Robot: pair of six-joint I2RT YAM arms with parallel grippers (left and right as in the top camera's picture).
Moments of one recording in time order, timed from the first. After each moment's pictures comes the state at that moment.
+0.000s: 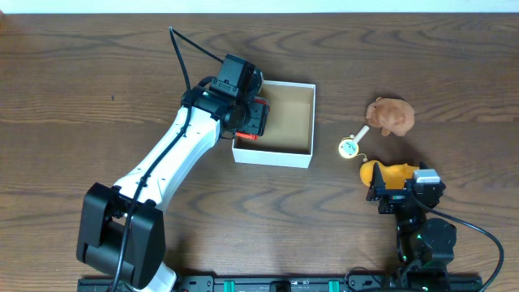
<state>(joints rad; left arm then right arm) -0.43 1.74 1.34 -0.72 0.13 -0.20 0.01 0.10 0.01 -0.07 -0.03 0.04</state>
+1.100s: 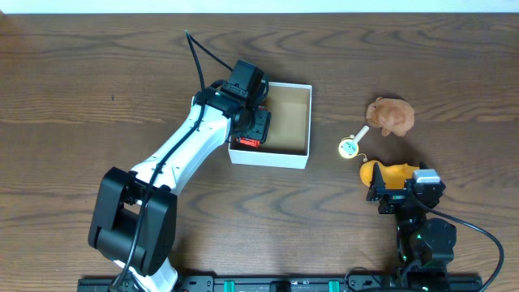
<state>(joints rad) -0.46 1.82 1.34 -0.73 0.09 -0.20 0.01 0.10 0.01 -0.07 -0.03 0.04</state>
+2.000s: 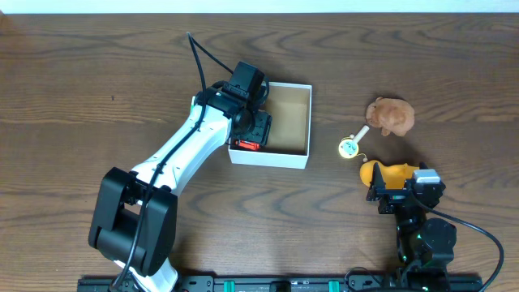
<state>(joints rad) -0.46 1.82 1.34 -0.77 0.10 -0.20 0.01 0.10 0.01 -0.07 -0.03 0.04</state>
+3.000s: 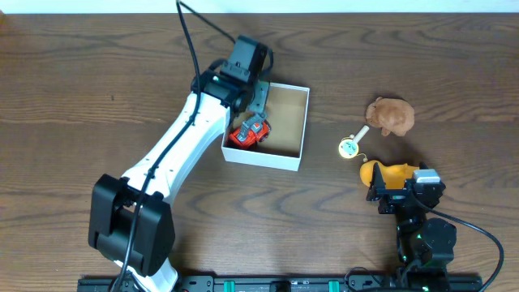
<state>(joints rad) -0.46 1.82 1.54 -0.71 -0.10 -0.17 0.01 0.10 0.01 -0.07 -0.03 0.04</state>
